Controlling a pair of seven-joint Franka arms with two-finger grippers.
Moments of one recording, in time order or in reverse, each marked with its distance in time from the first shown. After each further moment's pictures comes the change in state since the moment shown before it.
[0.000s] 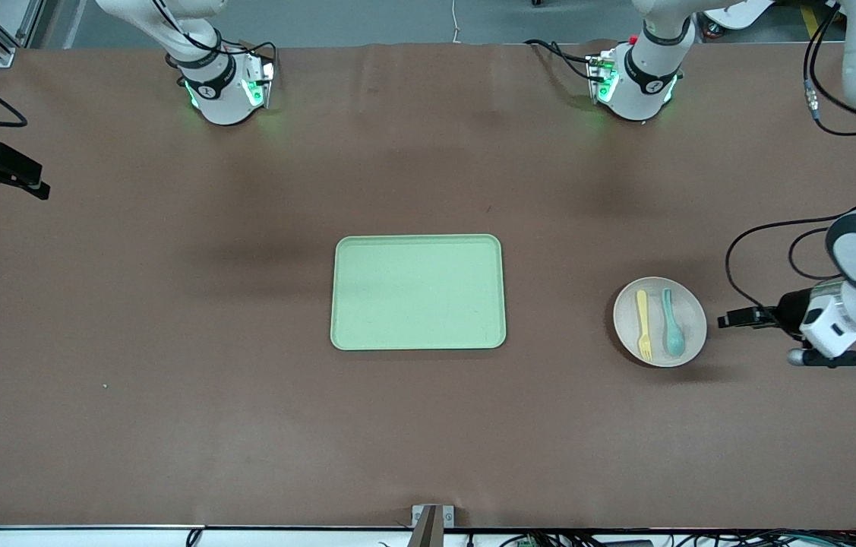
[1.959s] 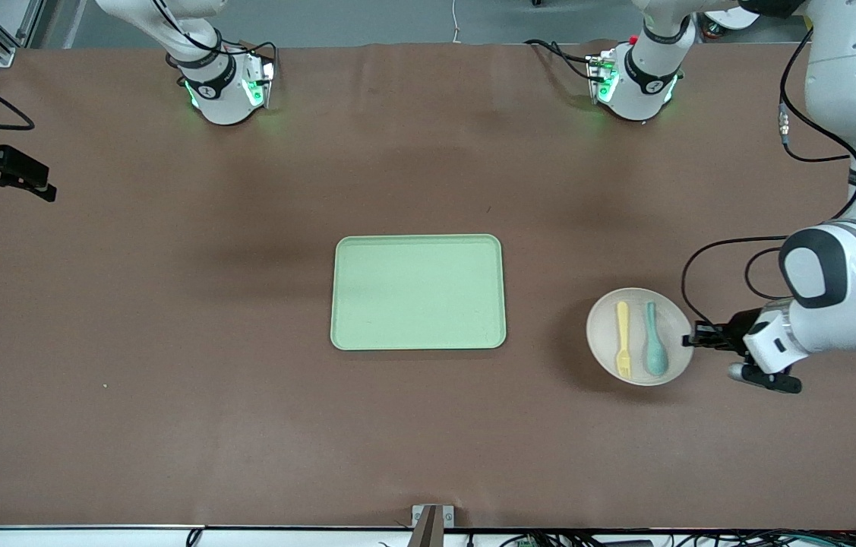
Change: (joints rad) left arm -0.131 -0.030 -0.099 0.110 -0.014 -0.059 -0.066; right arm 0.011 0.010 -0.001 -0.001 0.000 0.000 0.000
